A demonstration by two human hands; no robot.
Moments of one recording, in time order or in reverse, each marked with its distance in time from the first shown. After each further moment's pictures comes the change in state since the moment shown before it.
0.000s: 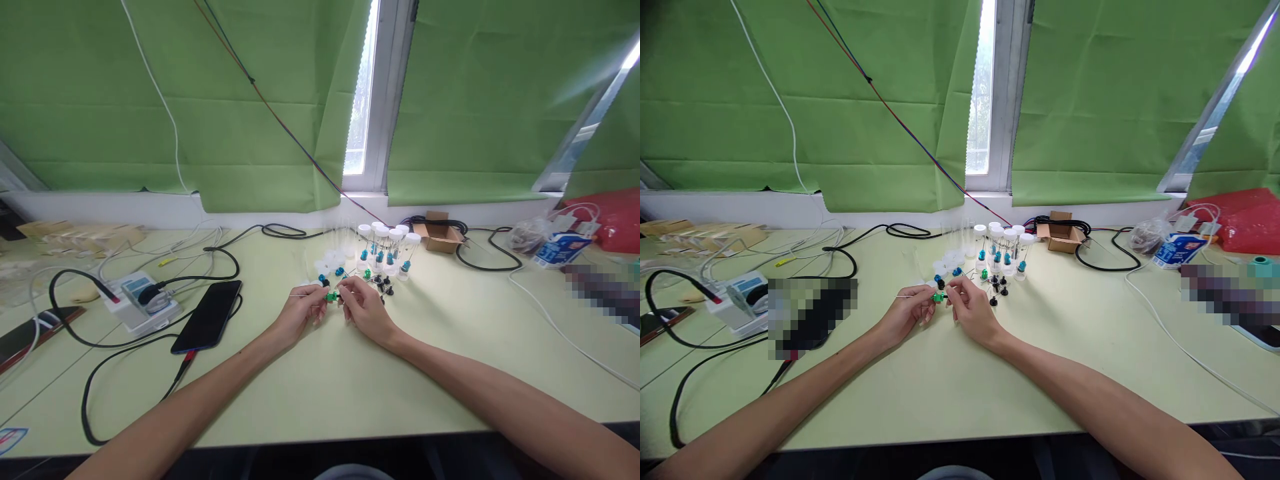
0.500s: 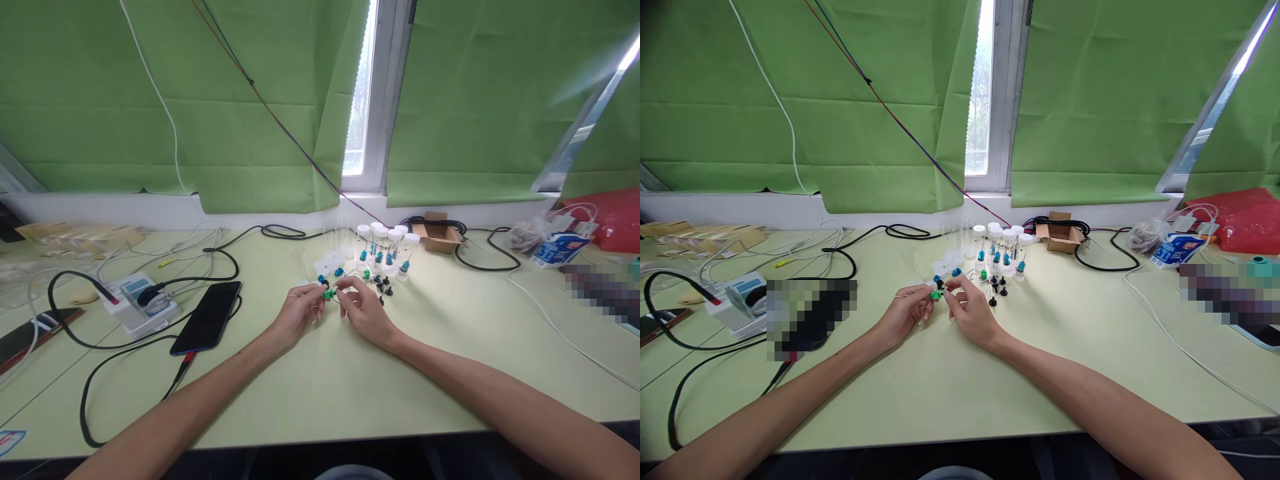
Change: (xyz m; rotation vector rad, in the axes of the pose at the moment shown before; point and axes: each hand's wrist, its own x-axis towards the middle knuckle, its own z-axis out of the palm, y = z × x) left_hand 0.003 -0.001 0.000 -0.031 0.048 0.005; right_hand -0.001 -0.003 -0.001 -0.050 -0.006 -0.031
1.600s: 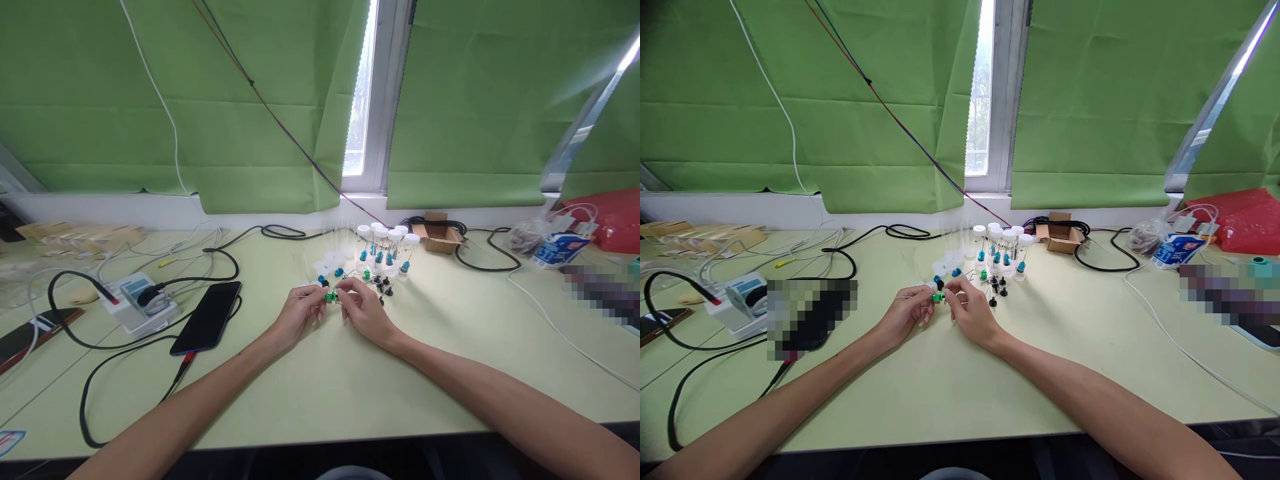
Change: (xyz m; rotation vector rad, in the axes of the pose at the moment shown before) left_hand -0.003 0.003 0.003 0.033 -0.023 0.006; right_hand 0.001 0.003 0.001 0.060 -0.006 0.020
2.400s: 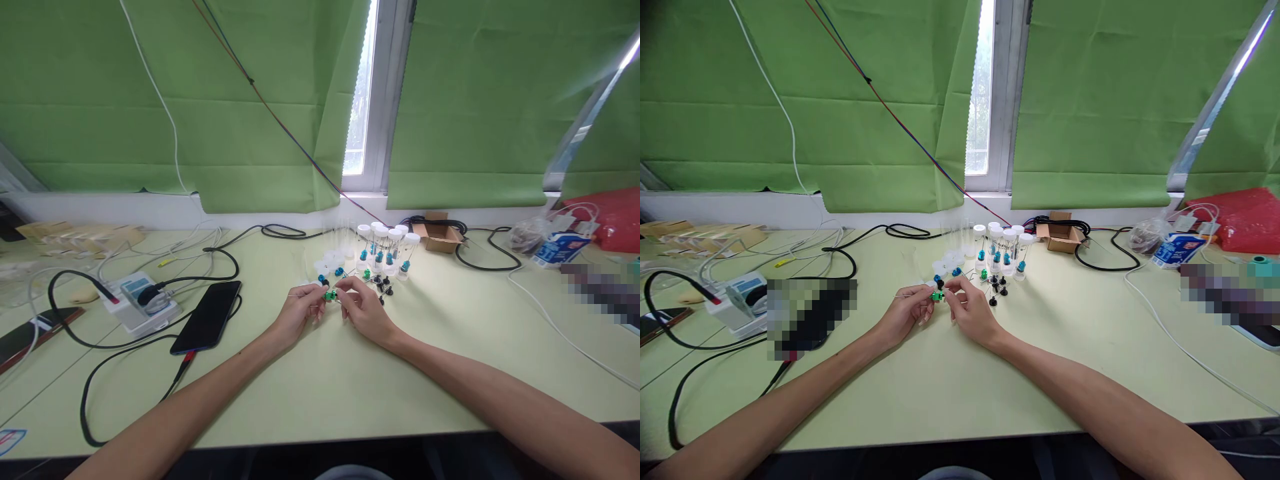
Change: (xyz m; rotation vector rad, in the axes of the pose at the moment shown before) left_hand 0.001 -0.001 0.000 -0.006 0.019 -0.001; right_hand 0.000 -0.002 -0.001 -0.016 -0.003 0.004
